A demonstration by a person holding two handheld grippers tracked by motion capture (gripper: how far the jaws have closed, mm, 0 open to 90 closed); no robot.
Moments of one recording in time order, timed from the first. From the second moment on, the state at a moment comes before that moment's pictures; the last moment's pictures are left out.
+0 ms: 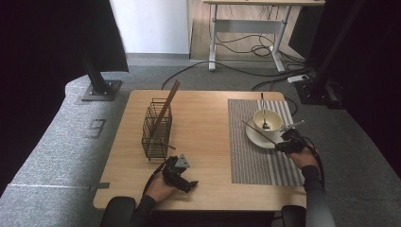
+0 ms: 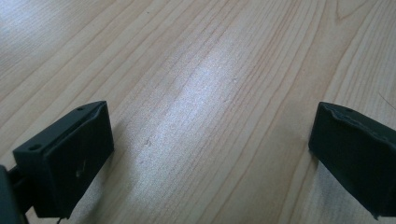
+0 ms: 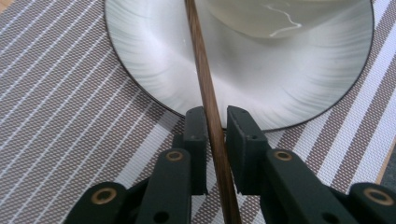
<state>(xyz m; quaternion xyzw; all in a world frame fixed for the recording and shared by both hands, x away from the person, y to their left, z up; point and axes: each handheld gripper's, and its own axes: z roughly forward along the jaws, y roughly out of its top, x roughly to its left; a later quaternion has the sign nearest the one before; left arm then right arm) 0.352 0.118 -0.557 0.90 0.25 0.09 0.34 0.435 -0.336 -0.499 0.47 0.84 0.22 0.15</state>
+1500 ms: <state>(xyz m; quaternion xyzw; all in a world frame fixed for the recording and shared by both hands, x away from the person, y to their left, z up) 0.350 0.118 -0.557 0.90 0.25 0.10 0.34 0.408 -0.325 -0.519 0.45 0.82 0.31 0.16</state>
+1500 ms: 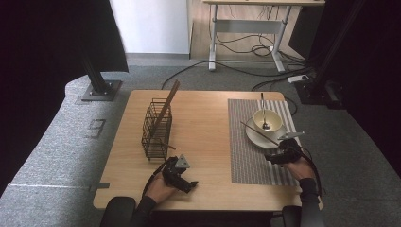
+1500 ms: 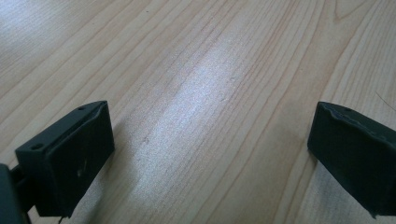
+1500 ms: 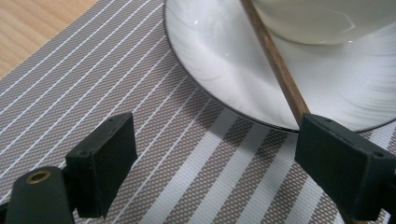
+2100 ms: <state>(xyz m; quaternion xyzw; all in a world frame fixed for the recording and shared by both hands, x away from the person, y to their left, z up) 0.350 0.118 -0.557 0.90 0.25 0.10 0.34 0.425 -0.339 -0.528 0.51 0.78 0.31 0.20</state>
